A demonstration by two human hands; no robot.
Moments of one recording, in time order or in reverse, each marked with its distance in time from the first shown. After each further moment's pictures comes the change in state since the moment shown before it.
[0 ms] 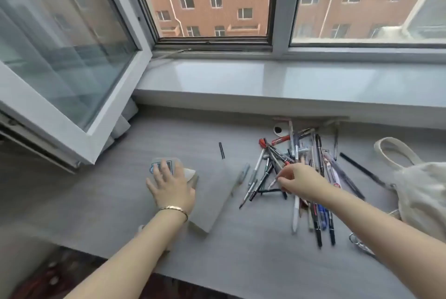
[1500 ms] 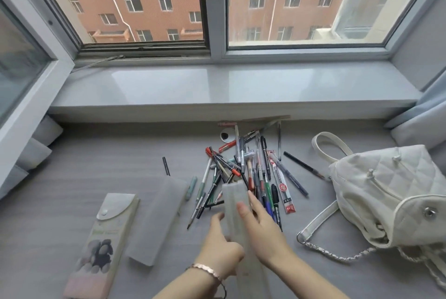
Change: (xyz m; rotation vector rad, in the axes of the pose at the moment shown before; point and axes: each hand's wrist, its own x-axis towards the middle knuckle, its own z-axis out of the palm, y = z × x) left_hand -0.107 0.141 -0.028 -1.149 -1.013 -0.014; right_hand -0.059 0.032 0.053 0.807 0.243 0.207
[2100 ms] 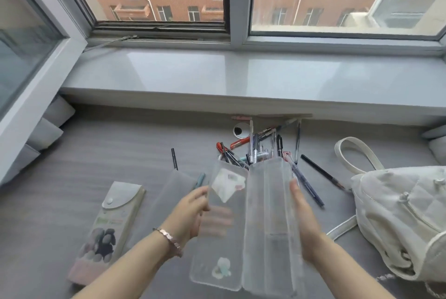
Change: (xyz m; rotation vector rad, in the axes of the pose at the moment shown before) left_hand 0.038 0.027 -0.064 -0.169 0.090 0.029; right_hand 0.047 -0.018 -0.051 0.540 -0.190 0.292
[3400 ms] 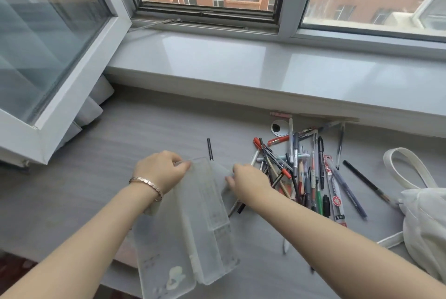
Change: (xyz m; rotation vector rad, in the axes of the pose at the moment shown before) left_hand 0.018 0.025 -0.136 1.171 0.645 0.183; right_hand 0.101 0.017 0.138 -1.712 0.041 -0.368
